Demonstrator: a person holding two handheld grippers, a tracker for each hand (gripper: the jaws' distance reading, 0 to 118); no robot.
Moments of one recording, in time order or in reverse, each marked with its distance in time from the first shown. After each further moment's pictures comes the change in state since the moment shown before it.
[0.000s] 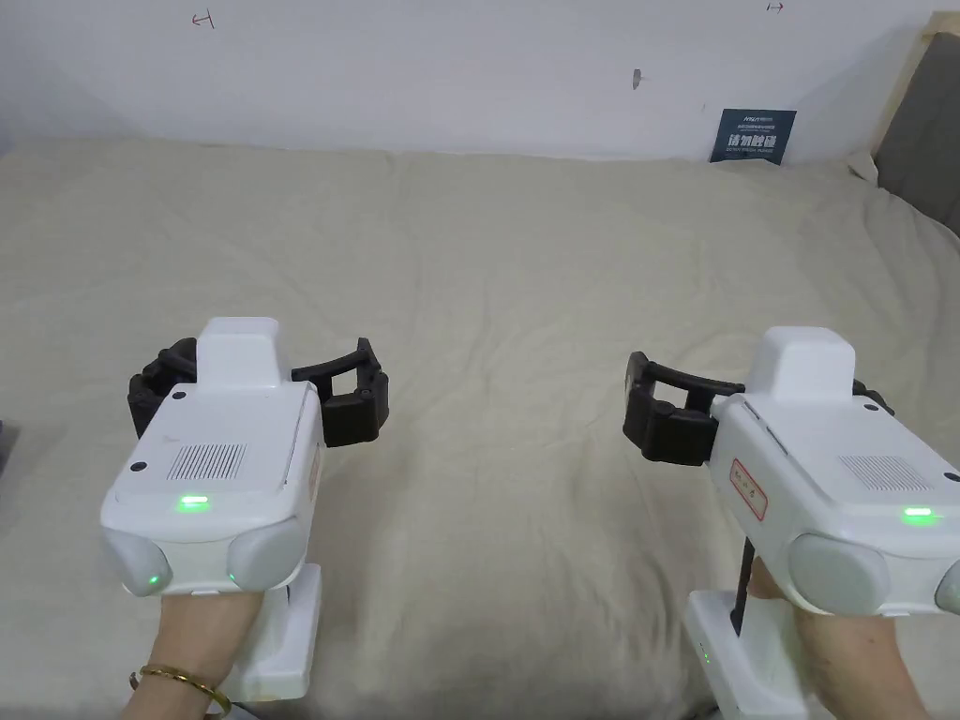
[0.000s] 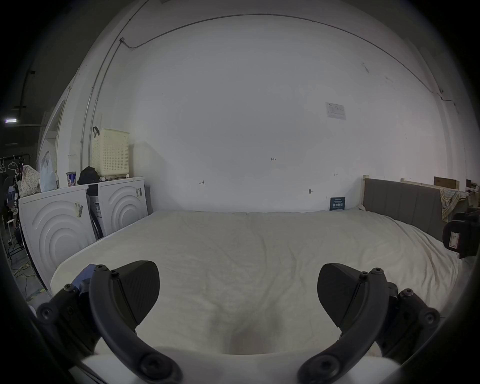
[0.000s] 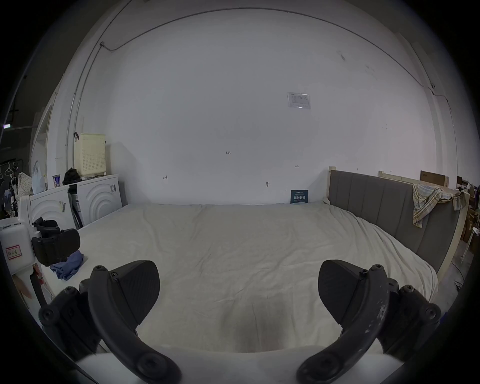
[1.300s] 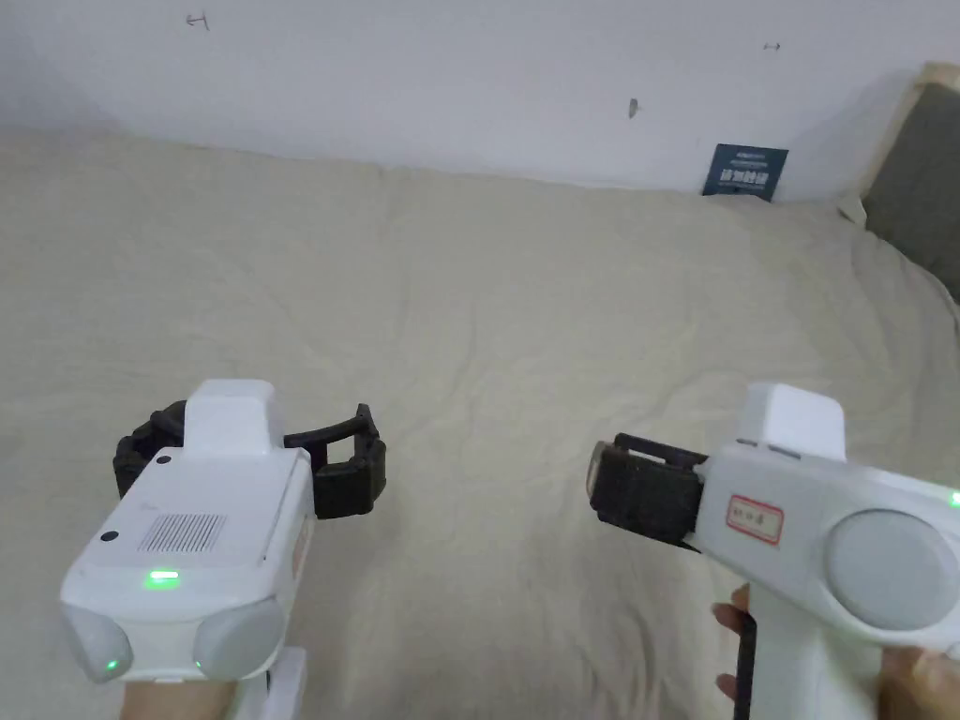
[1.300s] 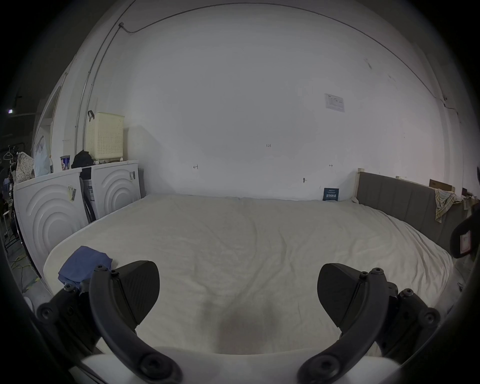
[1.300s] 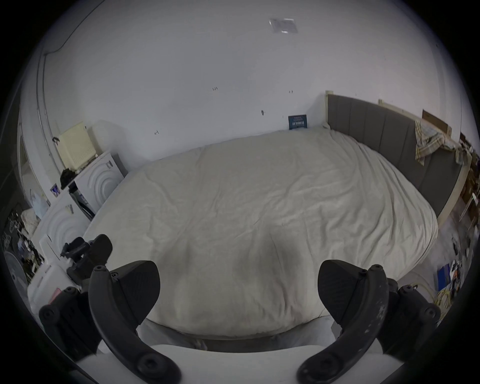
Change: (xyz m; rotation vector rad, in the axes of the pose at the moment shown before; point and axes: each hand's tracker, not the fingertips) left arm 0.006 -0.016 -0.001 -0.093 -0.038 0.046; right arm -0.020 0.035 0.012 -0.452 0.008 -0.159
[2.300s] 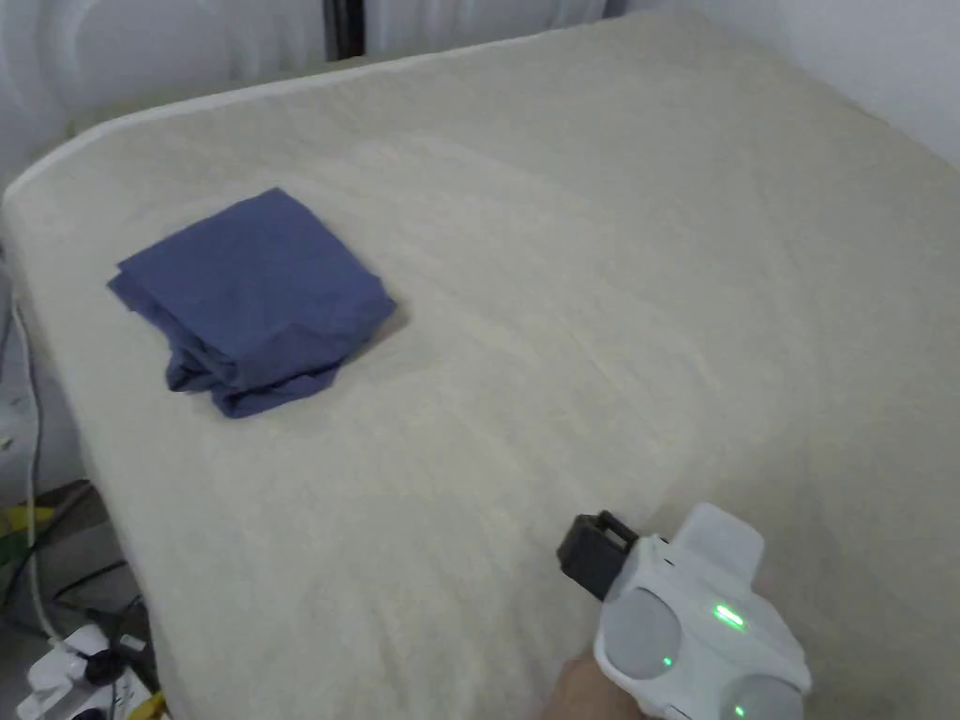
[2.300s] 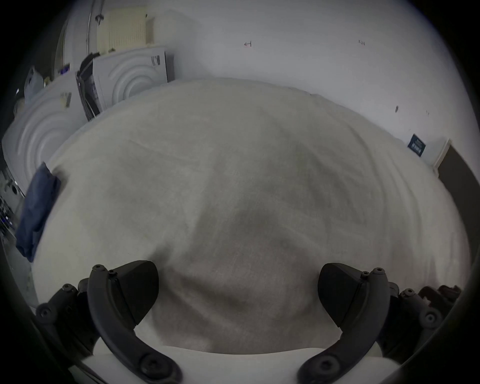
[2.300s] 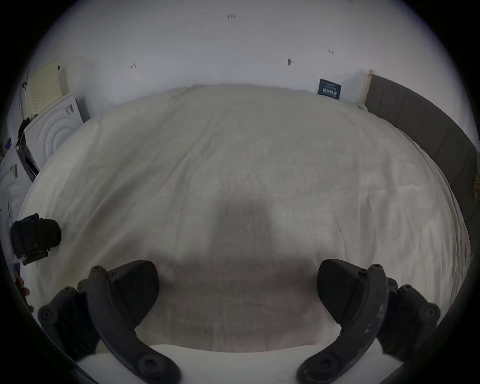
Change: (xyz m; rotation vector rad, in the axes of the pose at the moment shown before) left arm -0.051 -0.092 -0.326 -0.595 0.305 0.153; right arm -0.072 0.000 -0.399 -0.183 -0.110 0.141
